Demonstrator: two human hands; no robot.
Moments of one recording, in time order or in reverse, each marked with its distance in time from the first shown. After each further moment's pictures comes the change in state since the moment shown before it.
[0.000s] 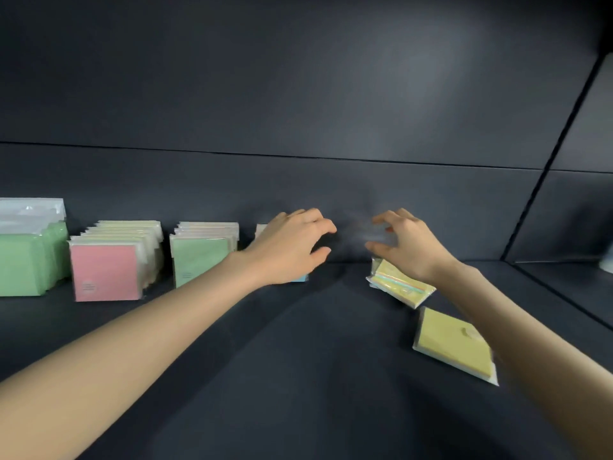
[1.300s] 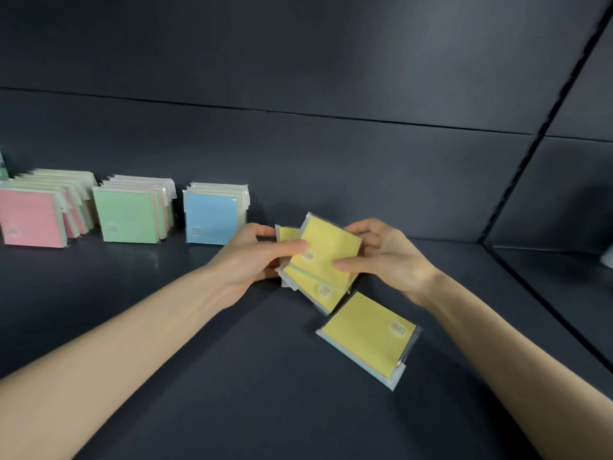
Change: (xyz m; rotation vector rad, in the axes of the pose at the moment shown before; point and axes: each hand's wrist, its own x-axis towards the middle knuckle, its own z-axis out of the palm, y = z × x) left_hand 0.011 0.097 0.056 -1.366 0.104 -0.899; right_hand -0.034 0.093 -0.010 0.821 -0.389 0.126
